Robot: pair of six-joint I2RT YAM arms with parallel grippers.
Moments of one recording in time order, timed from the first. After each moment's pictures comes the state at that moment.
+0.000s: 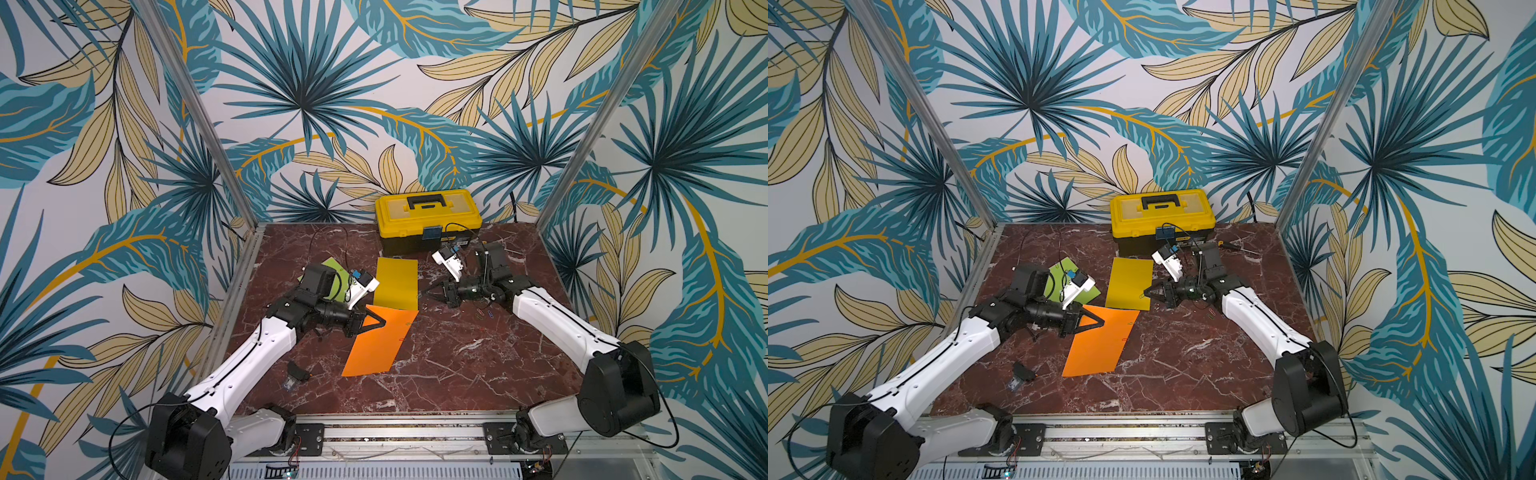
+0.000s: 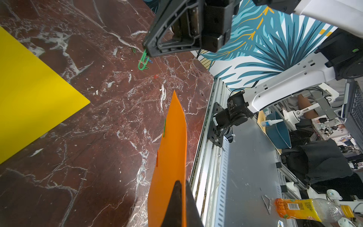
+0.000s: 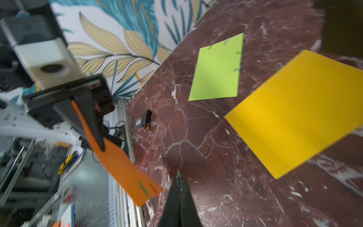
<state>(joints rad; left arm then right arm) -0.39 1.18 0.91 -0.52 0.95 -0.01 0.28 1.45 1.04 -0.34 -0.85 0.06</state>
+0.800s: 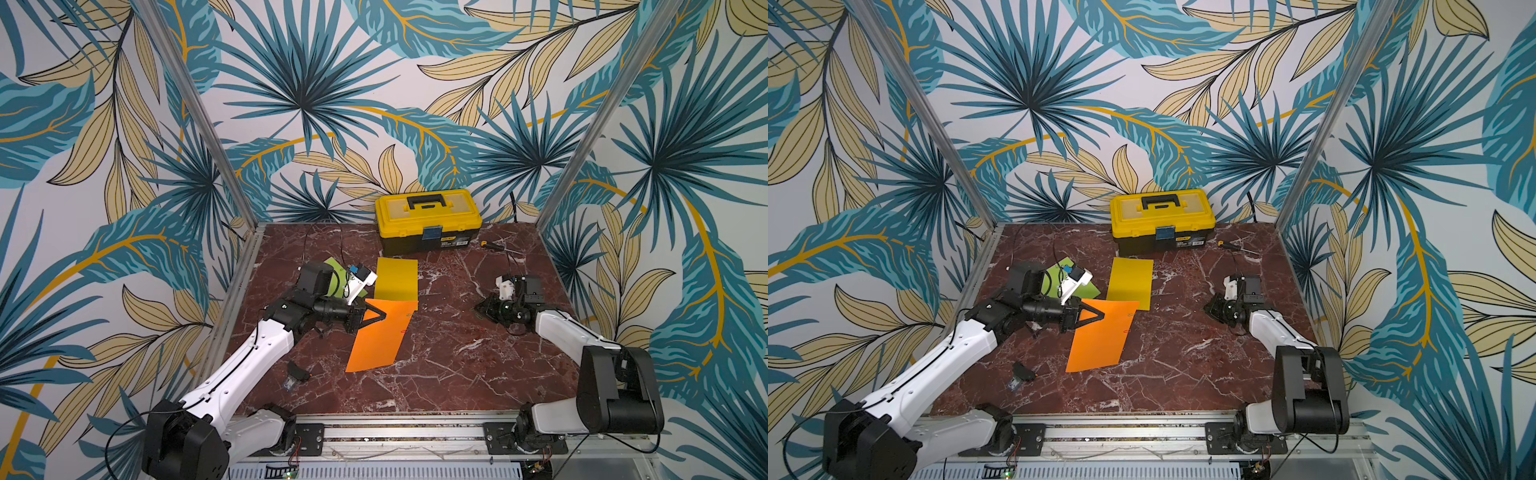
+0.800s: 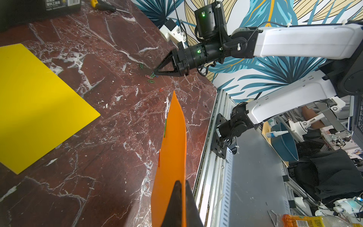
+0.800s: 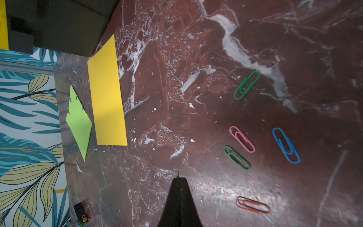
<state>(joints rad) -0.39 1.16 0.91 -0.44 0.92 -0.09 -0.07 1.43 0.72 -0.24 -0.47 0.50</state>
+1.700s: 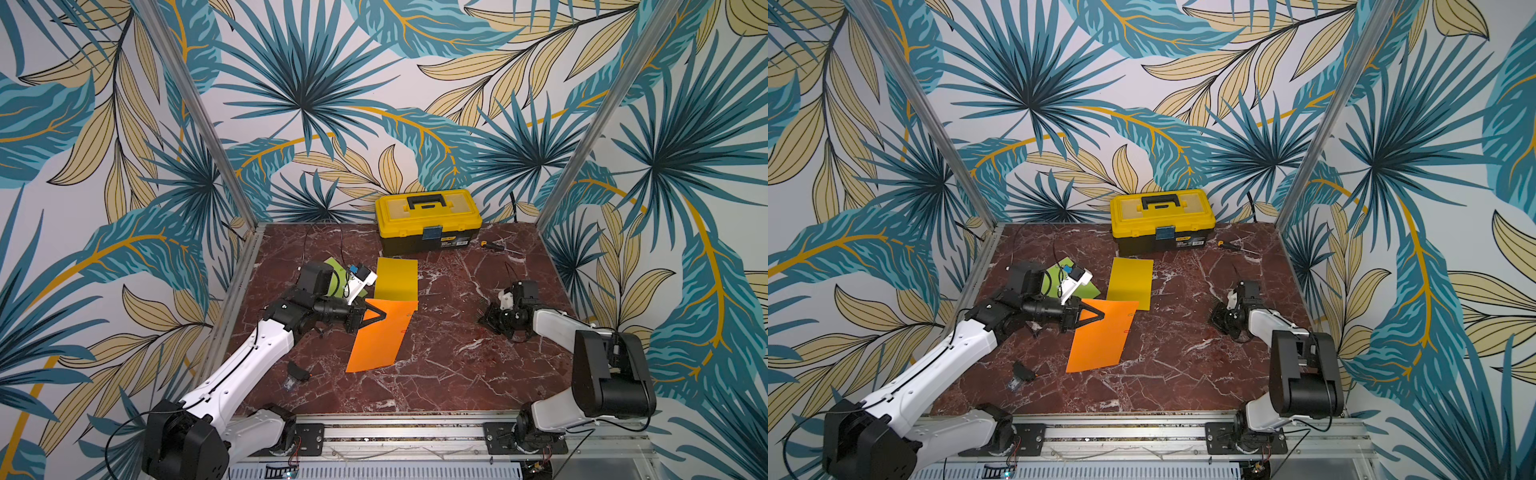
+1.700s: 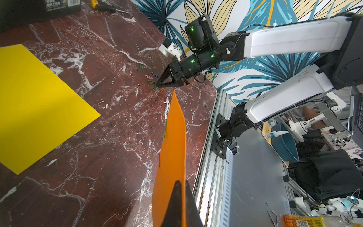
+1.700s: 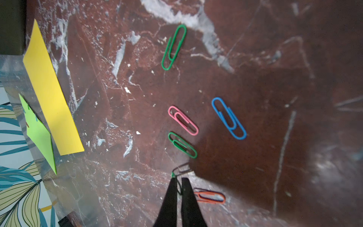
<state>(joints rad) -0.39 1.16 0.91 -0.44 0.92 -0.09 -0.10 1.52 0.70 -0.31 -0.40 0.52</state>
